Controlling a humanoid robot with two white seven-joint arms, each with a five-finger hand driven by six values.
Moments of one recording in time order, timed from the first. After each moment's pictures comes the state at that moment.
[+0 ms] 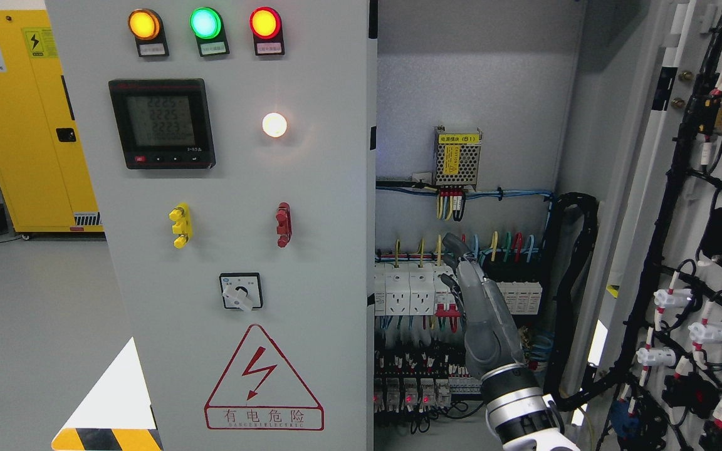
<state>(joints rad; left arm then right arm) 0.00 0.00 -0.22 0.00 0.31 -0.10 -0.13 -0.53 0.02 0.21 -1.70 -0.22 0.17 -0.04</state>
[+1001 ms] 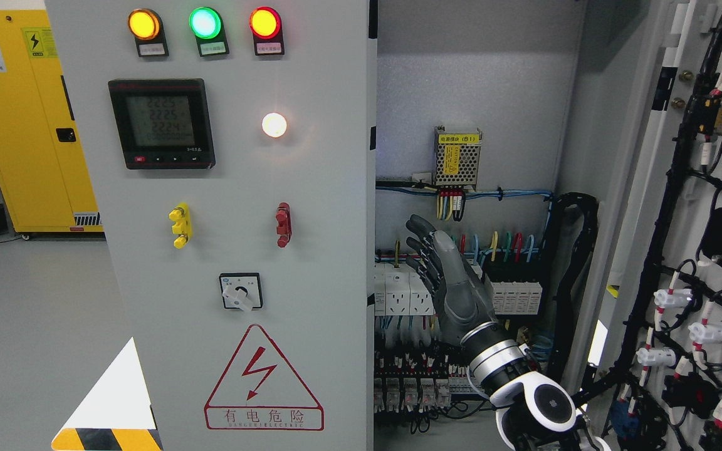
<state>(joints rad) 0.00 0.00 -0.22 0.00 0.31 -0.10 -0.13 -0.67 0.00 0.20 -1.49 -0.39 0.17 0.13</state>
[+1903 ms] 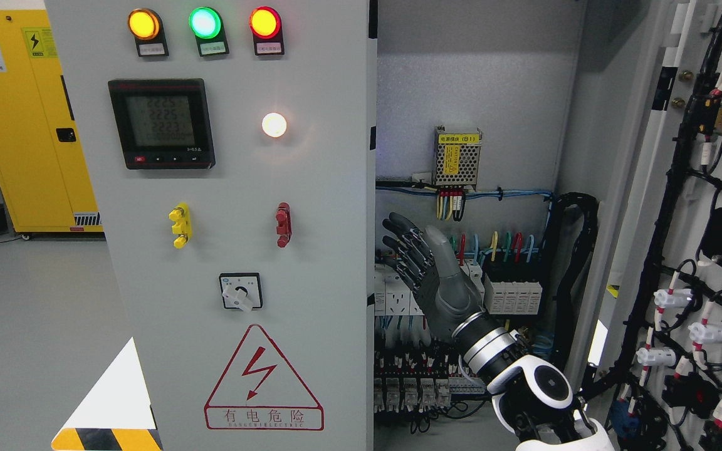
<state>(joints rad) 0.00 0.00 -0.22 0.00 0.31 -0.10 -0.13 -0.74 0.00 0.19 -1.36 -0.48 0.15 0.33</state>
